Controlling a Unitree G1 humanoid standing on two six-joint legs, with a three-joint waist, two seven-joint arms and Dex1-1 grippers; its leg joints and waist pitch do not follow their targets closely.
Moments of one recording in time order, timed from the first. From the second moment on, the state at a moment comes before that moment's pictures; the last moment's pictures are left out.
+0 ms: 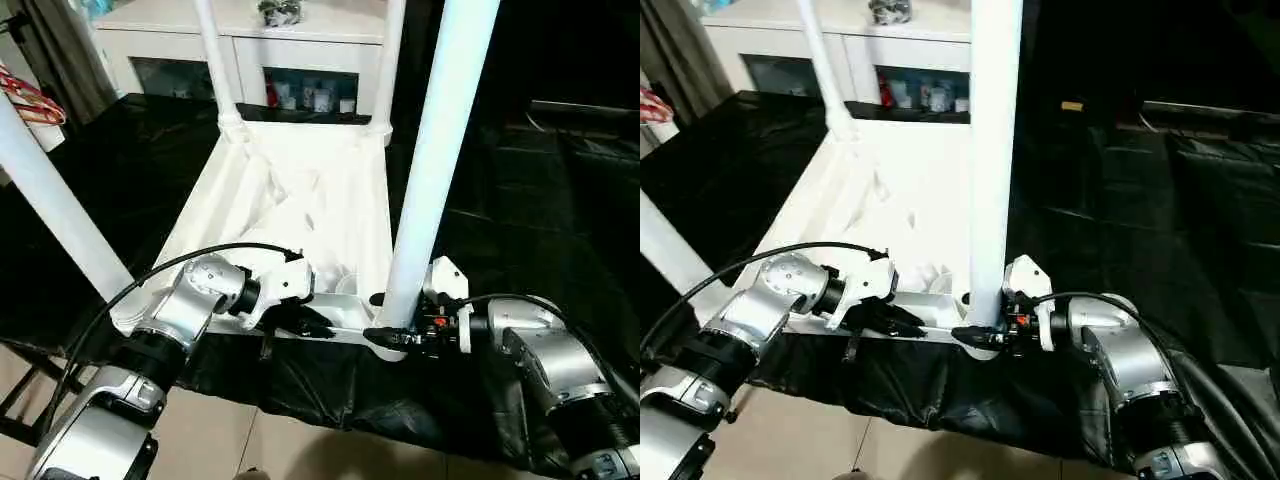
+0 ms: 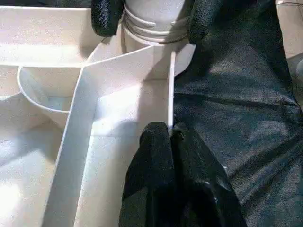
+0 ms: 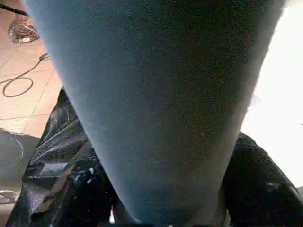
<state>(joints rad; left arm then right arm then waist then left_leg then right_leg) -0.62 0.34 -0.35 0.64 0.06 -0.05 -1.35 -0.34 -0.39 0.17 0.34 0.17 0.16 1.22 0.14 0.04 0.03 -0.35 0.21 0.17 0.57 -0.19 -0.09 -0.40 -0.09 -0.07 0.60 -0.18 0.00</state>
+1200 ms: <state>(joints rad) -0.57 0.14 -0.26 0.53 0.15 0.21 -0.86 -0.44 -0.02 -0.06 0.60 0.07 -0.01 0.38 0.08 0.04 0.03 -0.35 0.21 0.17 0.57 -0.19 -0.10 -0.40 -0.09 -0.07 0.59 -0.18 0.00</state>
